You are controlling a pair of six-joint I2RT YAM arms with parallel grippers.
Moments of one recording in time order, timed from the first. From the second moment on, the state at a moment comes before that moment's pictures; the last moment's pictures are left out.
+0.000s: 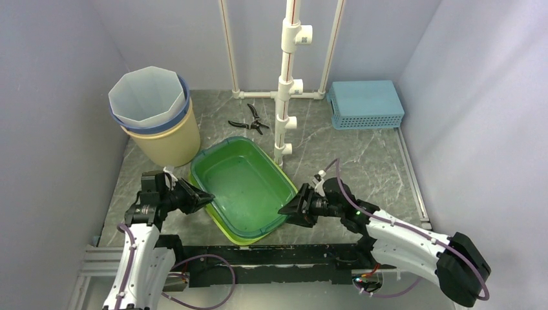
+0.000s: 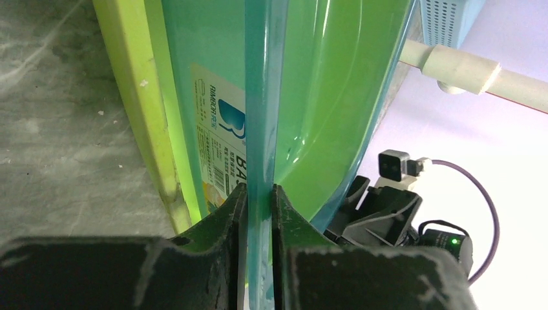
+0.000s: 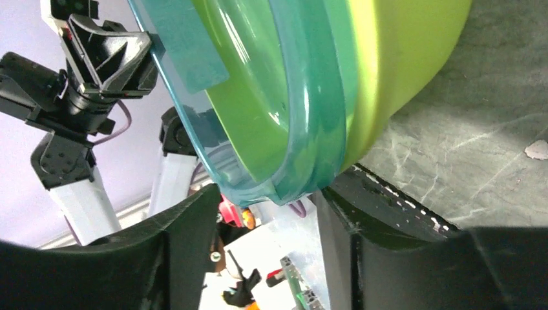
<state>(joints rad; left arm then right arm) 0.06 0.60 0.45 -0.69 0.58 -0.94 0.78 0.87 0.26 0.07 -0.42 1.41</state>
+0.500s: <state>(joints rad) 0.06 0.58 0.52 -0.77 0.57 -0.97 0.78 0.67 0.37 -0.27 -0.32 1.27</state>
